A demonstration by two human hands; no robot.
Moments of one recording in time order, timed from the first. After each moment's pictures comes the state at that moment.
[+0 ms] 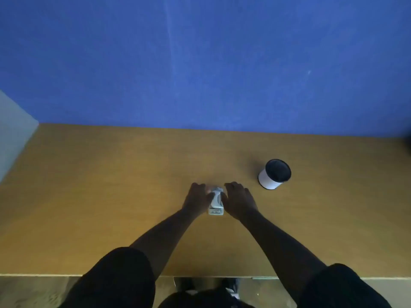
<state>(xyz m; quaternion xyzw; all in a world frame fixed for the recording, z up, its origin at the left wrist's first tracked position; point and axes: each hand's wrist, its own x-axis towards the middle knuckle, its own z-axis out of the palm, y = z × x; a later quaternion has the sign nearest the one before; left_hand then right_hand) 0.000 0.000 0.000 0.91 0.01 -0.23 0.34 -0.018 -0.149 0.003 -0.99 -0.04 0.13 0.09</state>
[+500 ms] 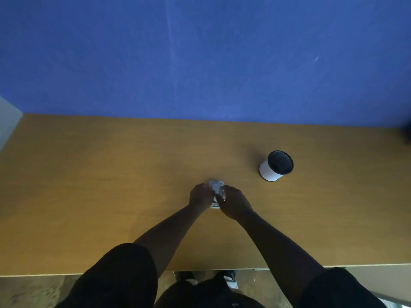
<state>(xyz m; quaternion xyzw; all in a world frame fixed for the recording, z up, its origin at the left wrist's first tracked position) 0.002 -0.004 -0.022 0.88 0.08 -0.27 0.39 -0.027 -0.129 -0.019 -0.94 0.06 0.22 0.24</state>
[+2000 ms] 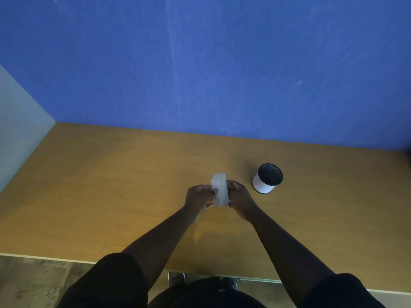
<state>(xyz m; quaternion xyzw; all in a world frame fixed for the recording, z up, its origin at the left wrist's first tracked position) -0.027 -0.035 0.032 0.62 0.26 -0.21 0.70 -0.020 -0.178 0.019 -0.72 0.15 0.20 0.65</state>
